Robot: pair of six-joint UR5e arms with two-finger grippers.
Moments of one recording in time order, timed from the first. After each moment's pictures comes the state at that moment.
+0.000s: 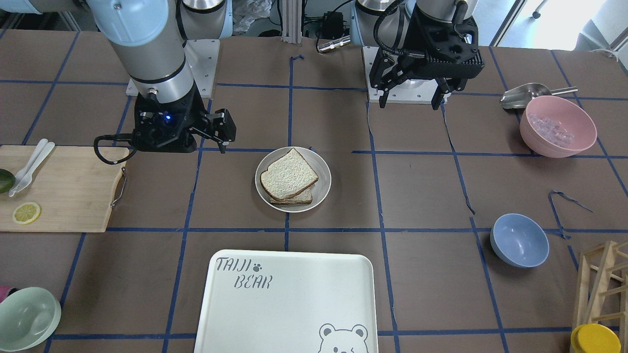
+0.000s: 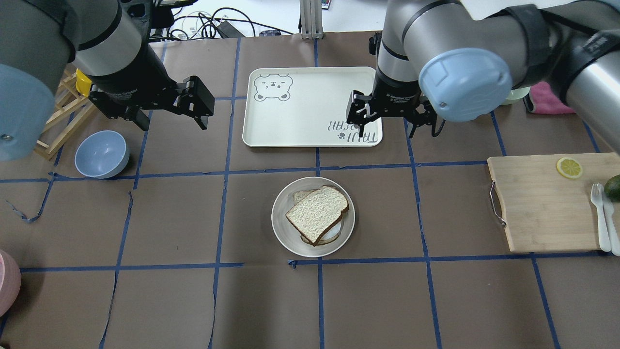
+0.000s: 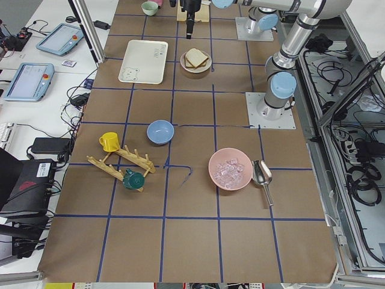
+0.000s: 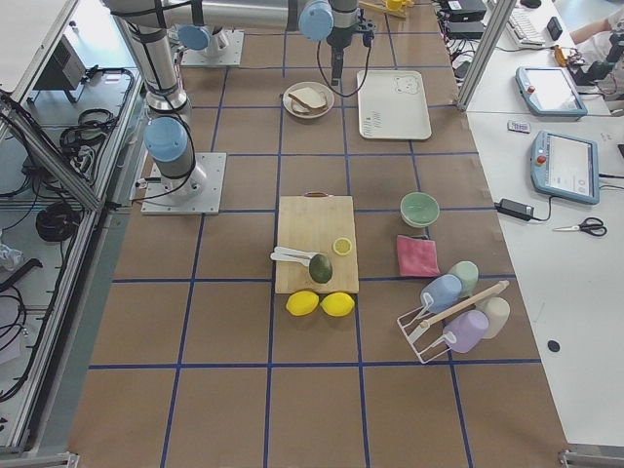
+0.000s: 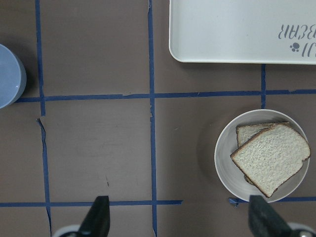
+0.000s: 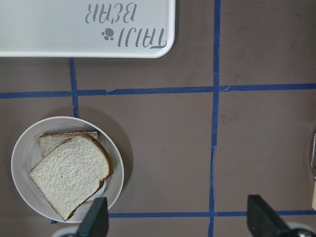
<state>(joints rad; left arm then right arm) -1.65 -1.48 -1.60 -1.54 1.59 -0.06 1.68 -1.49 1.60 -1.66 -1.54 0.12</state>
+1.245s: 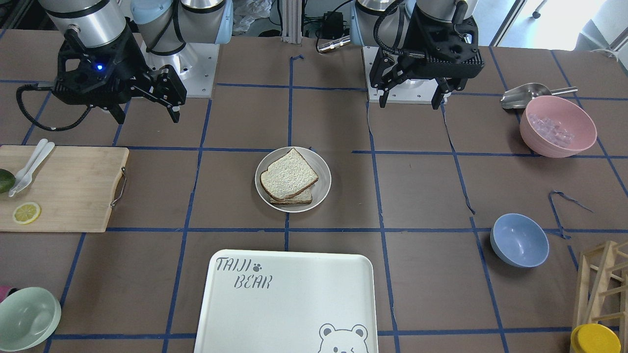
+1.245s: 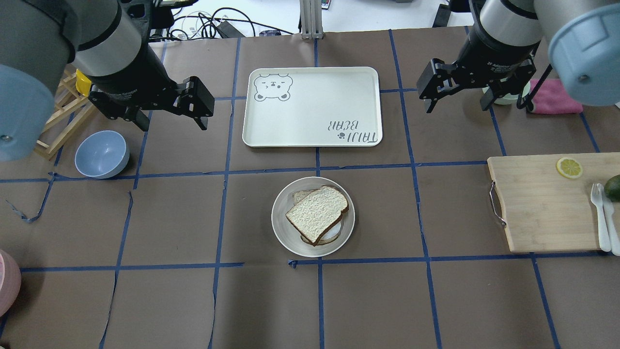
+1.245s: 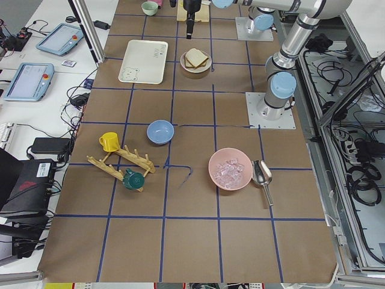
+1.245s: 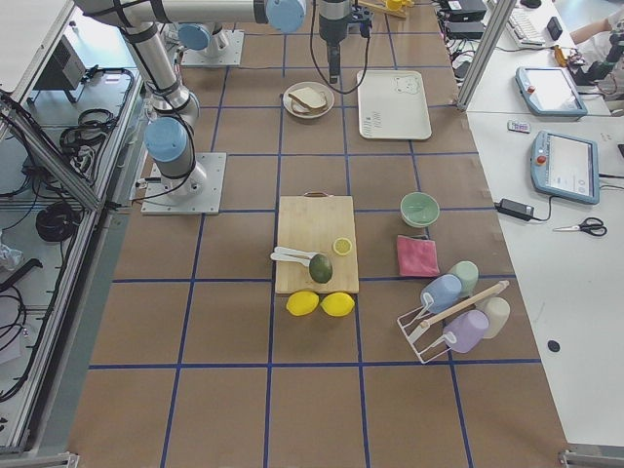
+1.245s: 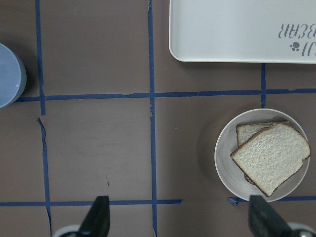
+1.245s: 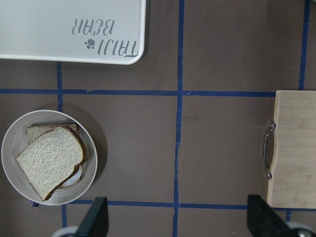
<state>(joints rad) -1.65 -1.48 -1.60 -1.55 1.59 -0.06 1.56 -1.62 1.61 -1.59 -1.53 -0.03</state>
